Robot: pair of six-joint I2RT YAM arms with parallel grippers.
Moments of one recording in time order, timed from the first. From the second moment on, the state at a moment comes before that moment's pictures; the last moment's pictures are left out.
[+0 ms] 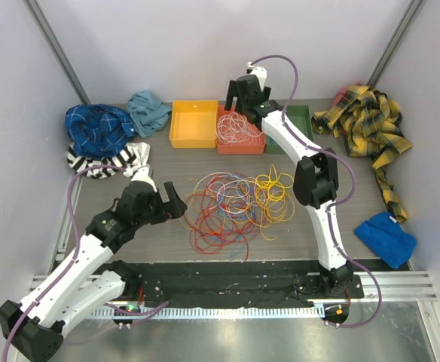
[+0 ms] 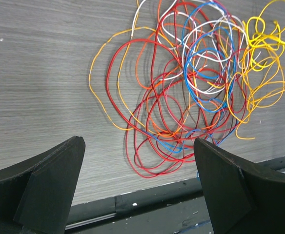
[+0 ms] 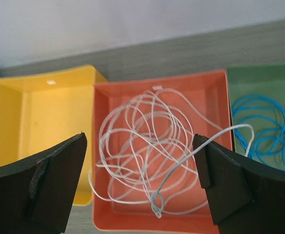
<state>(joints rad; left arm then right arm) -0.56 0.75 0.69 -0.62 -0.11 -0.71 0.46 2.32 2.22 -0.37 0.36 0.41</state>
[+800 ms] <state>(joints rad) -0.56 0.84 0.66 -0.57 -0.05 -0.70 0.44 2.24 1.88 -0.47 0.31 0.47</state>
